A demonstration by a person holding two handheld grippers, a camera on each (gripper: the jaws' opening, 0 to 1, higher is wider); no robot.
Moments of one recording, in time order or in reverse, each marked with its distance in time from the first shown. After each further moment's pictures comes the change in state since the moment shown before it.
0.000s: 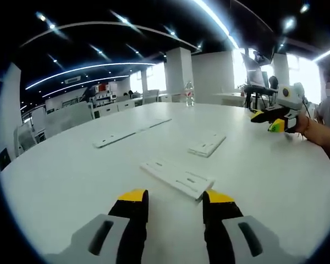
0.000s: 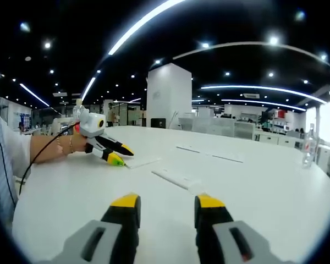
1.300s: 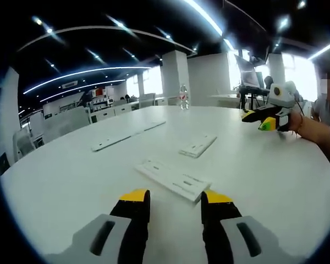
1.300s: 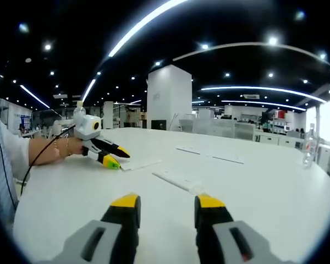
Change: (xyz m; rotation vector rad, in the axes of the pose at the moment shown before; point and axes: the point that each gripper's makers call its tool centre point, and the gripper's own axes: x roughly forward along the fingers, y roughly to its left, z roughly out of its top) left arm -0.011 -0.016 0.001 0.031 -0.025 -0.021; right arm -0.002 0.001 0.002 0.007 -0.013 0.004
